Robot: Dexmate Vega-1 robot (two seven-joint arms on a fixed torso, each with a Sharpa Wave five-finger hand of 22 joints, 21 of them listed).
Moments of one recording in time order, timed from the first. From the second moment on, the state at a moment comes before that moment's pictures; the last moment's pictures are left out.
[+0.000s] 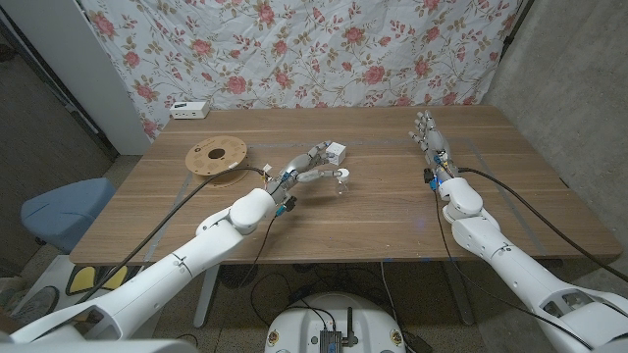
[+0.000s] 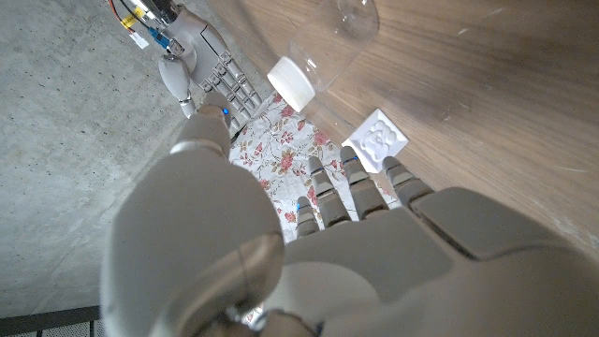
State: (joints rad) left arm 0.89 0.63 0.62 -1.69 -0.13 -0.10 0.10; left_hand 0.88 -0.15 0.32 -0.14 0.27 -0.02 -0.21 0.18 0.17 0.32 -0.16 0.21 0.18 0.30 -0.04 0.18 0.16 0.05 0.04 0.18 0.17; right arm -0.82 -0.46 -0.37 -1.18 0.51 0.48 -0.08; right_hand 0.17 0.12 0.09 0.11 0.29 0.13 -0.10 0.19 0.18 0.13 -0.03 0.19 0.19 0.04 -0.04 0.20 0.20 0.28 -0.04 0.19 0.16
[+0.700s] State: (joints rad) left arm 0.91 0.60 0.65 -1.65 0.02 -0.12 0.18; left_hand 0.92 -0.11 0.31 -0.15 0.27 -0.03 -0.21 0.18 0.17 0.37 -0.16 0.20 0.18 0.34 -0.04 0.18 0.16 0.05 0.01 0.19 0.17; right arm -0.83 -0.46 -0.37 -1.19 0.51 0.49 -0.09; right_hand 0.17 0.11 0.09 0.11 0.29 0.13 -0.10 0.19 0.18 0.13 -0.03 0.19 0.19 0.04 -0.04 0.20 0.20 0.28 -0.04 0.19 0.16
